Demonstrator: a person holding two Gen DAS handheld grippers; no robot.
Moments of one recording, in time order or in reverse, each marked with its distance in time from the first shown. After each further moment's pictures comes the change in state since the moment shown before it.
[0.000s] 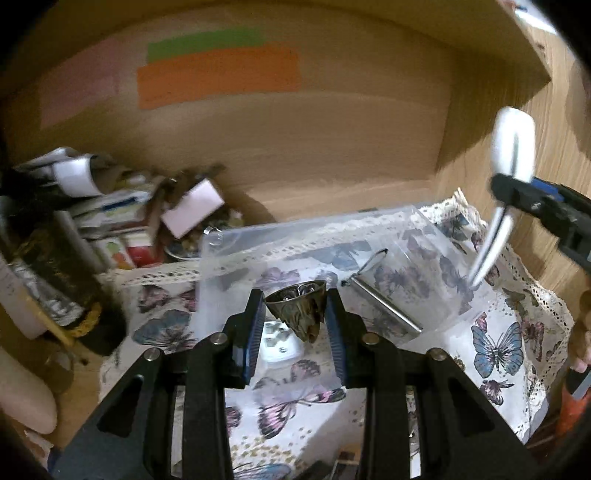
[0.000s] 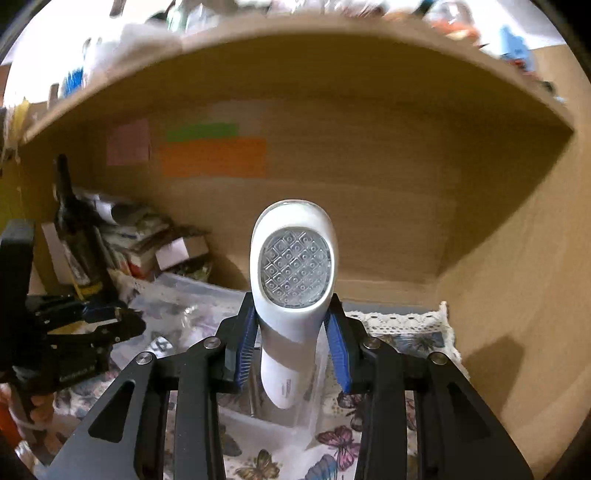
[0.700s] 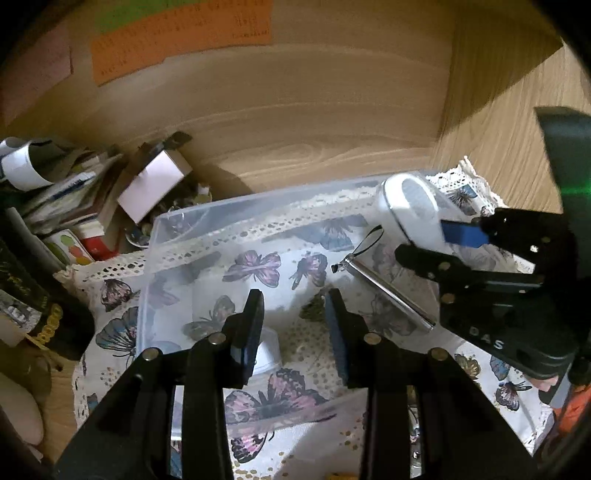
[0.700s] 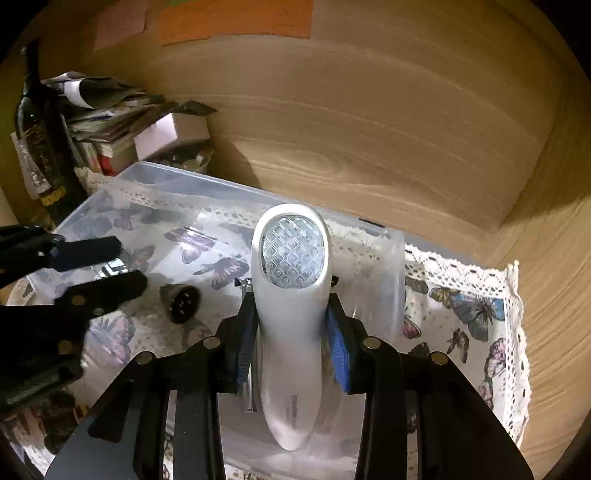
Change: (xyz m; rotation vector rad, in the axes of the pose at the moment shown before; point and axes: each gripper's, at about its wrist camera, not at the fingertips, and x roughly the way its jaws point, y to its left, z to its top) left arm 0.043 -0.015 -0.005 0.040 0.068 0.007; right arm 0.094 0.015 -0.033 -0.084 0.308 0.044
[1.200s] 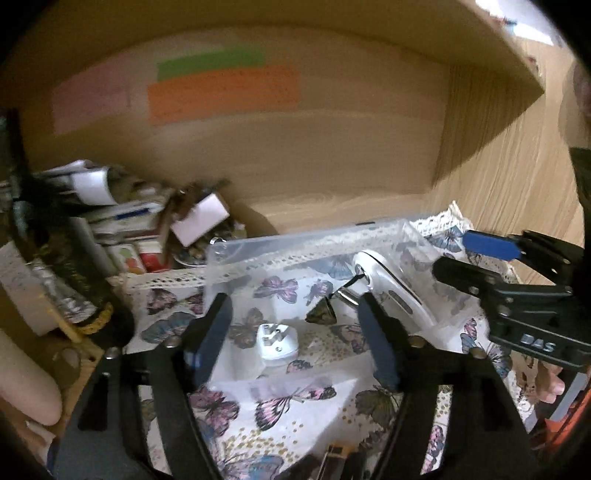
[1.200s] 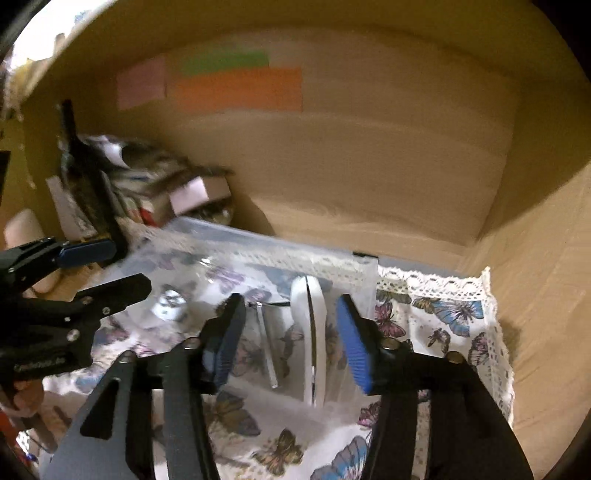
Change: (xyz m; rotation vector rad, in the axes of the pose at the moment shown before) left arm -0.078 0.012 -0.007 -0.058 -0.150 0.030; right arm -0.097 0.003 -0.009 0.063 -0.200 0.050
